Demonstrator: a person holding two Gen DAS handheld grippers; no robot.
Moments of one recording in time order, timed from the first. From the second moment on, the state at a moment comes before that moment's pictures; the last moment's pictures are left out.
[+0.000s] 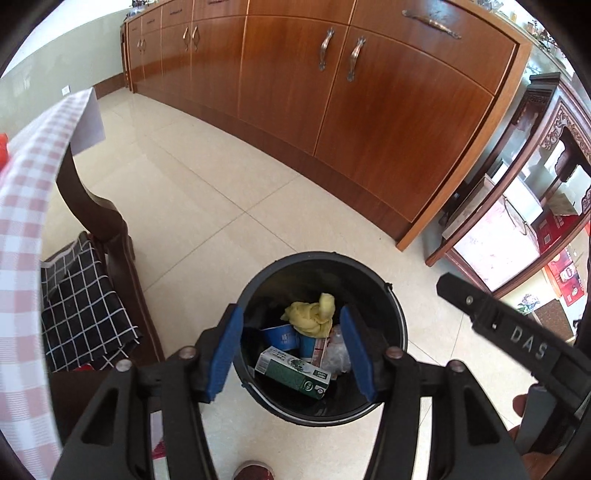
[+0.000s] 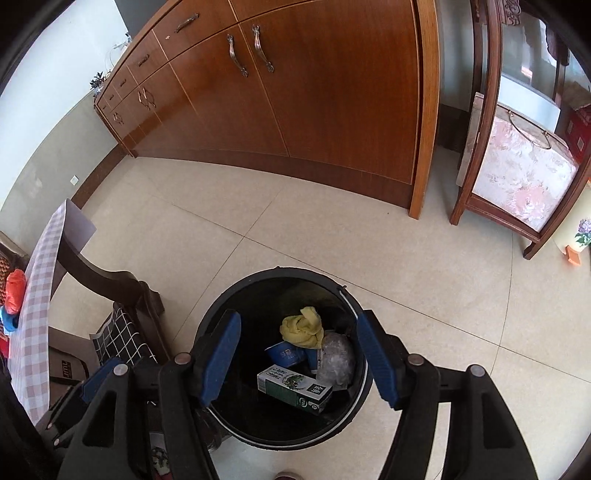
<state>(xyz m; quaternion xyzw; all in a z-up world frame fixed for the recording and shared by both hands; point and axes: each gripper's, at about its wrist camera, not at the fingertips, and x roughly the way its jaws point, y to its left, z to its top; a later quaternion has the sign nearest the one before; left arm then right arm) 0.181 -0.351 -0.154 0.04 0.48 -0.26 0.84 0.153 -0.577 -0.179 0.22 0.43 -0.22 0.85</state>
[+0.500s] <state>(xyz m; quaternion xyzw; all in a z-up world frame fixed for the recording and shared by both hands) 0.152 -0.262 -0.069 0.00 0.43 -0.23 0.87 0.115 -0.503 -0.091 0.19 0.38 -0.15 0.89</state>
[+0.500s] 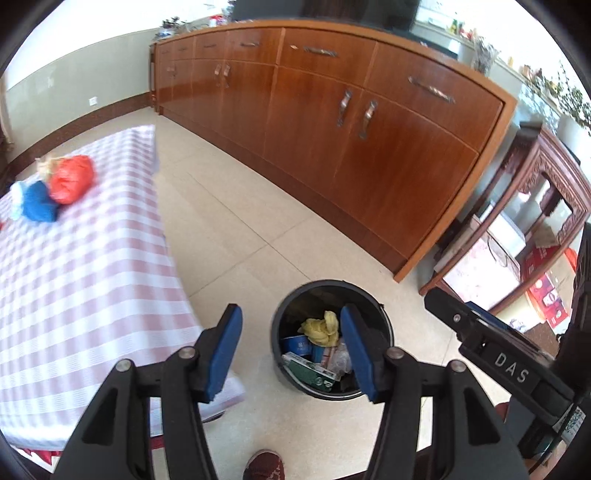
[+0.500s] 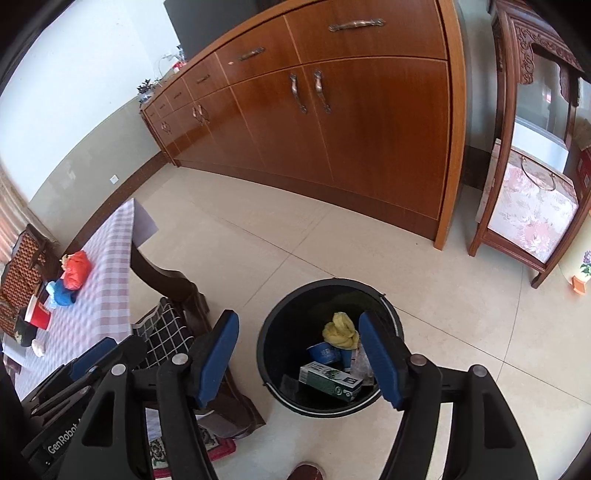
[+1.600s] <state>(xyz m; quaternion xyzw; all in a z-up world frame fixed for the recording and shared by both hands) 0.182 0.033 -0.023 -0.11 0.36 0.02 0.93 0.206 -0.213 -0.023 0.06 0.35 0.11 0.93</state>
